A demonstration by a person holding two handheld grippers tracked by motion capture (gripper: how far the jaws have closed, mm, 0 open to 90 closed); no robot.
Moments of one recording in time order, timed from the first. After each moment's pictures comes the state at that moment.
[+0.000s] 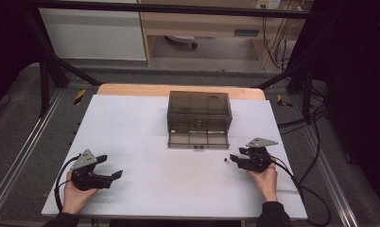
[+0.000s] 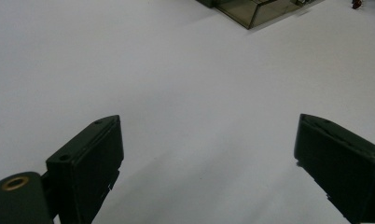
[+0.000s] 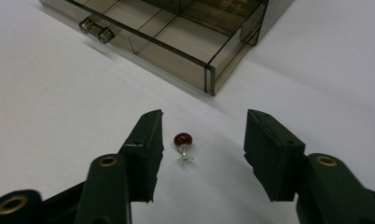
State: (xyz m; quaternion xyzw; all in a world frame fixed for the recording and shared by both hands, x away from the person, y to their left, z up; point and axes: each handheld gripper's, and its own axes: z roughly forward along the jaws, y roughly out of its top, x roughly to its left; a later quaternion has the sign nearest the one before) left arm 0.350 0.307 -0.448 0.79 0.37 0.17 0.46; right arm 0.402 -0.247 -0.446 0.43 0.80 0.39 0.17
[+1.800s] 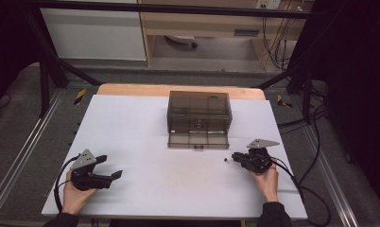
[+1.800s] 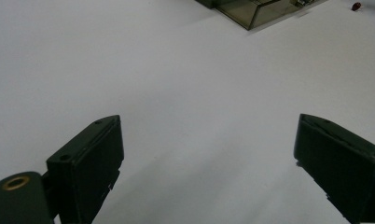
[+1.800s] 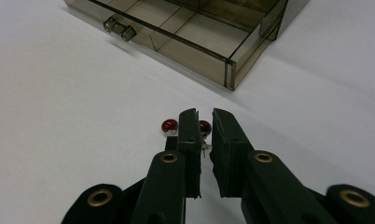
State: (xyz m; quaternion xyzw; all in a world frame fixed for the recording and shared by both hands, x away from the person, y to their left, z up) left arm 0.350 0.308 -0.448 0.79 0.37 0.17 0.46; right arm 0.396 -0.249 -0.442 0.42 0.80 0.40 0.14
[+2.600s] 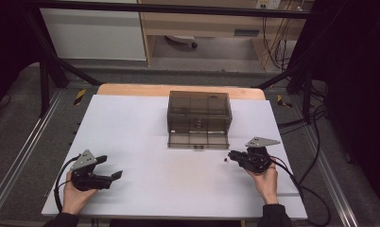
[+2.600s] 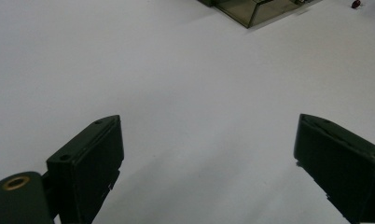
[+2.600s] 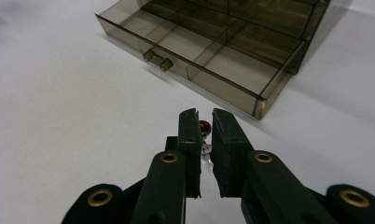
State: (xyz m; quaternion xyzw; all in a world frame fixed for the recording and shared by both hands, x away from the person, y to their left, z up) left arm 0.349 0.307 -0.448 0.79 0.37 0.16 0.45; right arm 0.385 -0.233 -0.415 0.40 0.80 0.43 0.14
